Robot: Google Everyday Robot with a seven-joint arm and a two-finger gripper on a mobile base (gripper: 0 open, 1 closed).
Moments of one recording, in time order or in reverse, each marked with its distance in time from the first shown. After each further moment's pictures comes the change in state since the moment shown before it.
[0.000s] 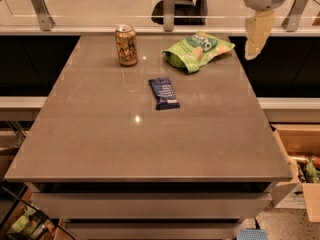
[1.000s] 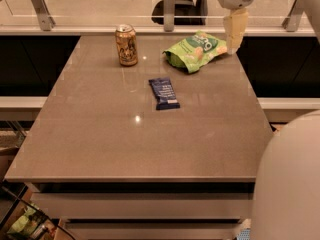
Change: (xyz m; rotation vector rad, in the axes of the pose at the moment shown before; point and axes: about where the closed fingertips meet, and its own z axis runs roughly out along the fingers) arm -0.012 -0.037 0.058 -0.092 -0.038 -0.092
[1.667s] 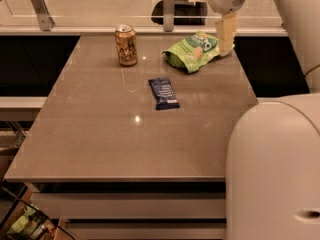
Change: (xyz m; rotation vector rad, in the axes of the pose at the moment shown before) arm -0.005 -0.016 0.037 -0.038 -0.058 -0.023
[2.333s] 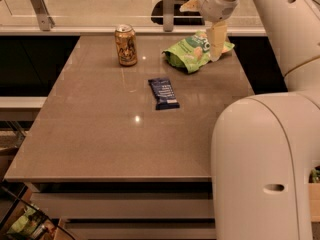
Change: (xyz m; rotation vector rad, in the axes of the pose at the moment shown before) arm -0.006 -0.006 0.037 -0.032 -0.067 -0.017
